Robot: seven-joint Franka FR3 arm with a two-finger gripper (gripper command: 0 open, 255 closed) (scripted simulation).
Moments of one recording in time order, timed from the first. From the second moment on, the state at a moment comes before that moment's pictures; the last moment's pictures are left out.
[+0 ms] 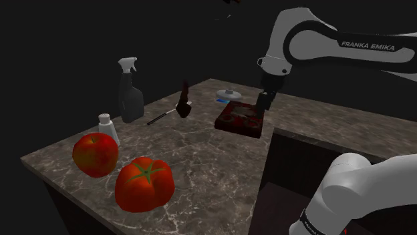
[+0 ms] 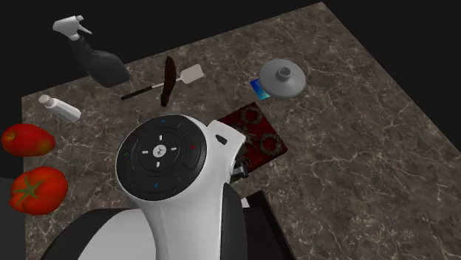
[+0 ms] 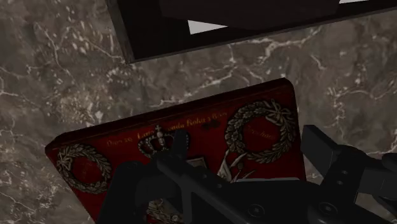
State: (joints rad) arm 0.00 -0.80 0.05 -2.37 -0.02 1.63 -0.15
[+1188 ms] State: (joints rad) arm -0.01 -0.15 0.13 -1.79 0.20 1.63 0.19
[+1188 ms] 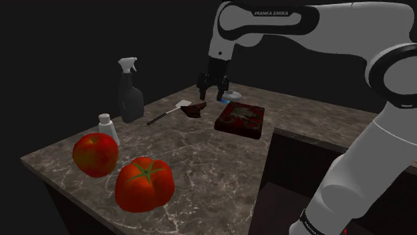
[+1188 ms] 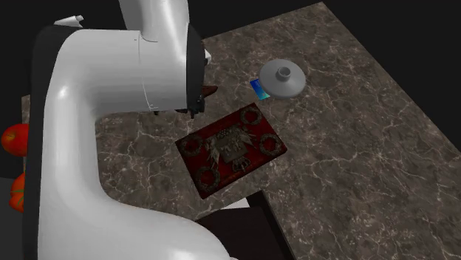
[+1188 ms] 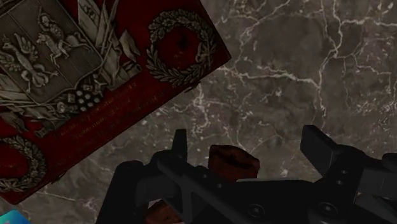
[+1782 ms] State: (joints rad) arm -0.01 0.20 0.13 -1.38 0.27 1.56 0.35
